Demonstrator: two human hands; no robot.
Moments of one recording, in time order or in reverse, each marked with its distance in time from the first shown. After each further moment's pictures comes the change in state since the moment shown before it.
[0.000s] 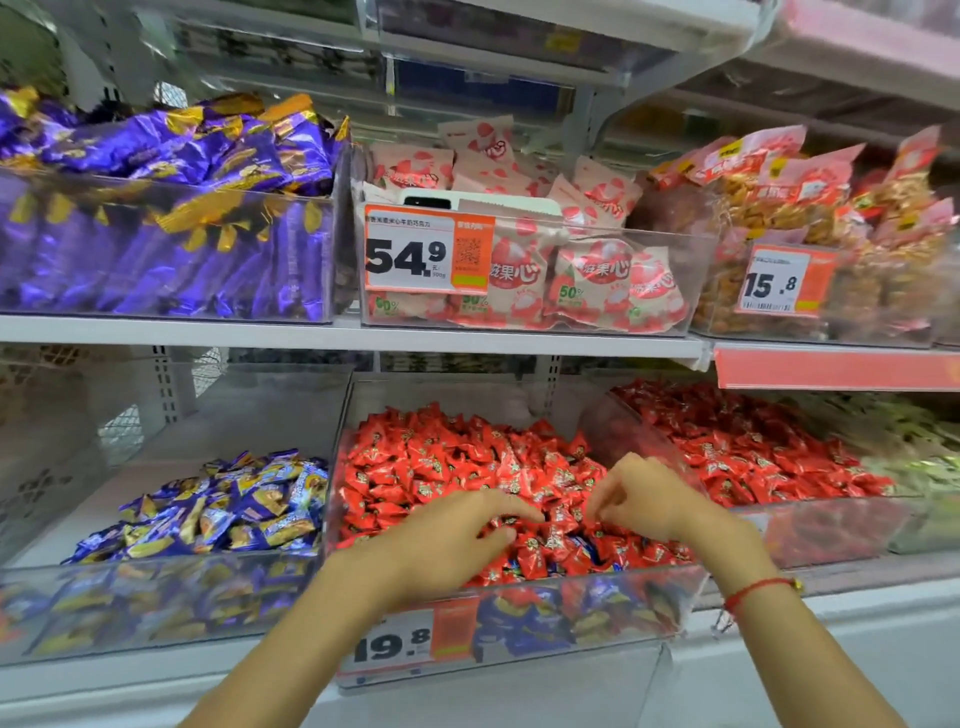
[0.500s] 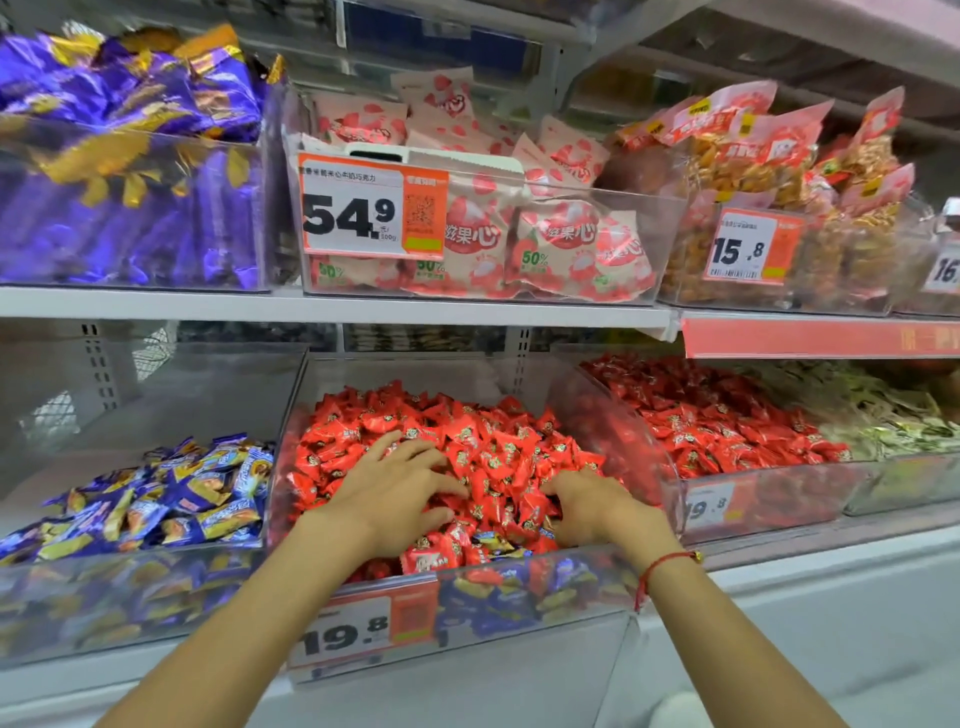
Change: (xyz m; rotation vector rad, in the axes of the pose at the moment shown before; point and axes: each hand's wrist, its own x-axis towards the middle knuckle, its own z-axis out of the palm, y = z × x) left_hand 0.026 -0.033 0.006 0.542 -0.040 -0.083; right_hand 0.024 0.005 0.052 -0.261 -0.144 0.136
